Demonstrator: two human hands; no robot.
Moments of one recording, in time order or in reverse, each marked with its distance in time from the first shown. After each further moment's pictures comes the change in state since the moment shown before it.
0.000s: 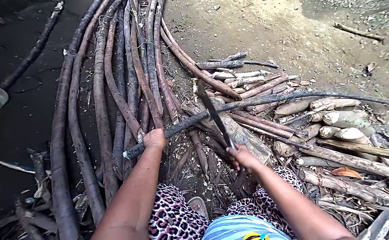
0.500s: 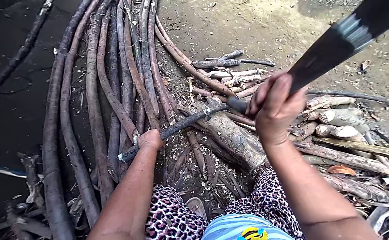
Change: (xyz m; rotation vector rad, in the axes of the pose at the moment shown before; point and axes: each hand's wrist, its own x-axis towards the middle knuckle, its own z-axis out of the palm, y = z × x) left_hand 0.008 -0.001 -0.004 0.009 -0.056 0.010; right_hand -0.042 -0.124 -0.035 0.240 0.692 -1.343
